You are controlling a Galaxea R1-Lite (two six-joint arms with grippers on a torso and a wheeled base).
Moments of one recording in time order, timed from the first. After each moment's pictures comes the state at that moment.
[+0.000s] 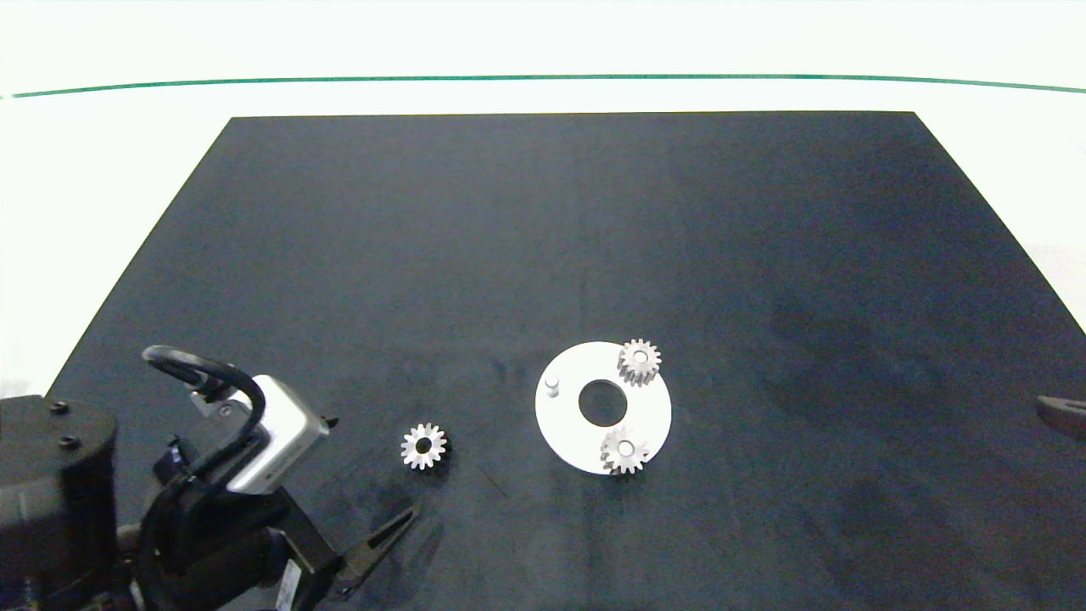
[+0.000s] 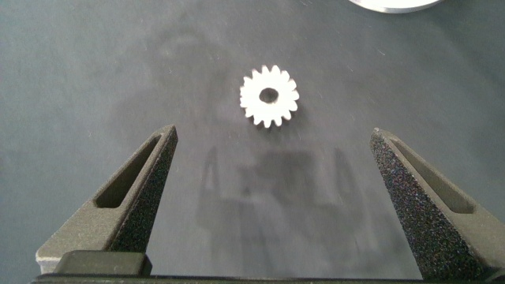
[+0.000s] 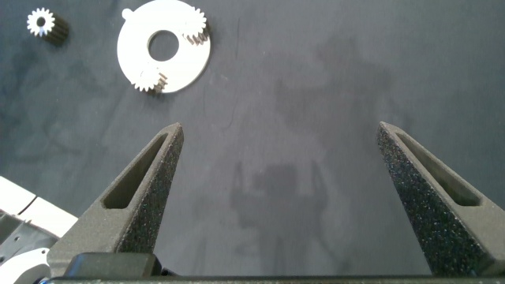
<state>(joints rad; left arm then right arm) -0.66 1.22 -0.40 -0.43 0.17 0.29 0.52 0.95 -1.06 0.48 -0.14 -0.10</state>
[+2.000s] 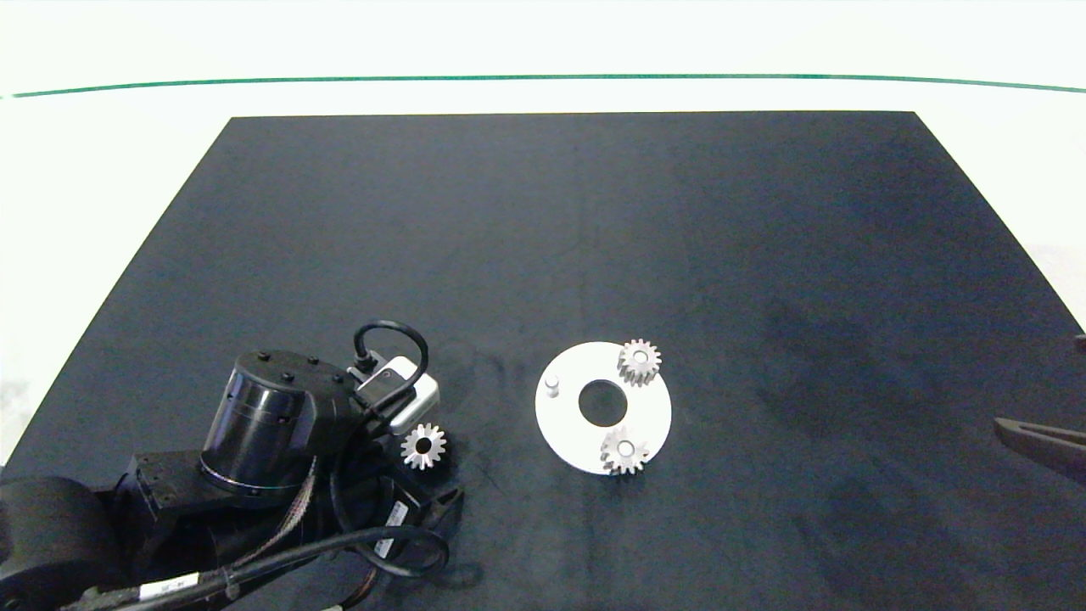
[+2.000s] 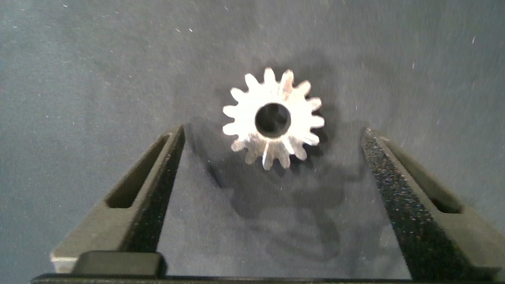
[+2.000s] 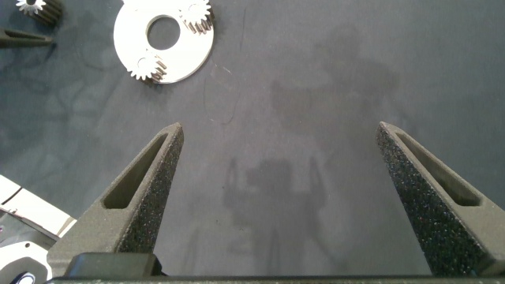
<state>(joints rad) -0.65 1.54 -0.60 -0.31 0.24 0.20 0.53 0.97 -1.00 0.42 -0.13 -0.14</state>
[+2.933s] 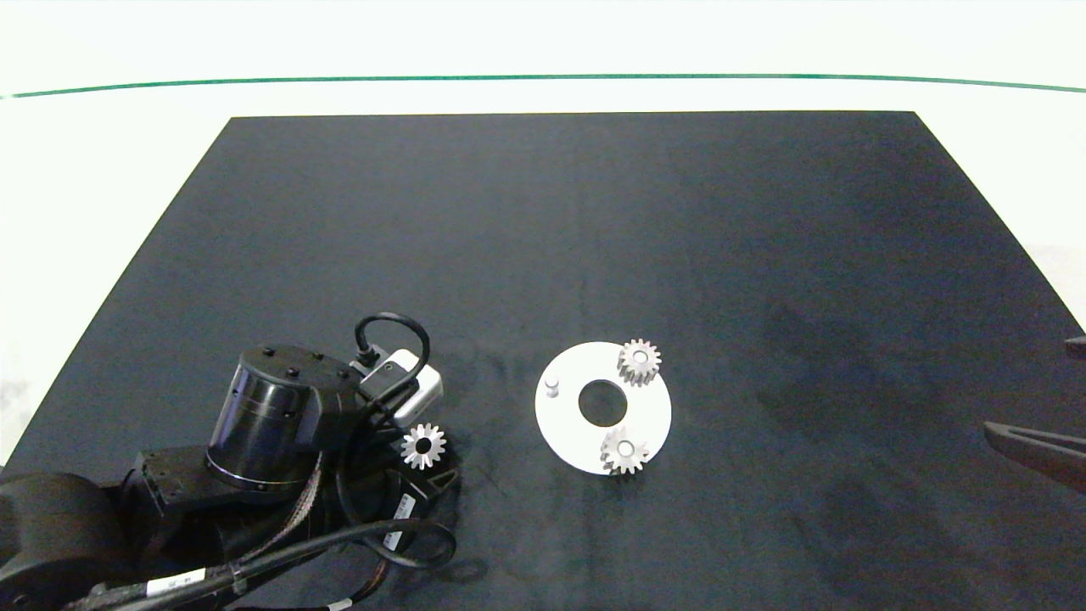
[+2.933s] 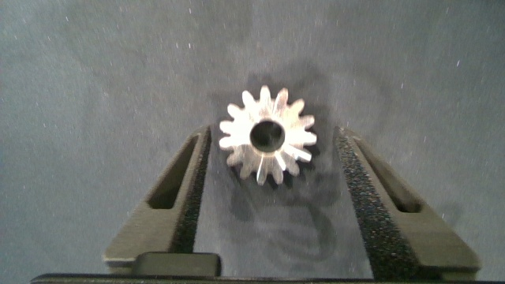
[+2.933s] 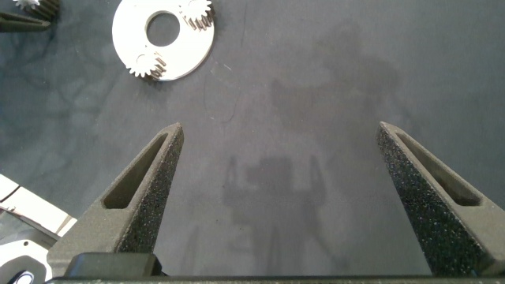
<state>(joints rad) -0.65 1.55 -0.61 -0.33 0.23 0.17 0.53 0.98 -0.99 0.41 -0.13 -0.14</state>
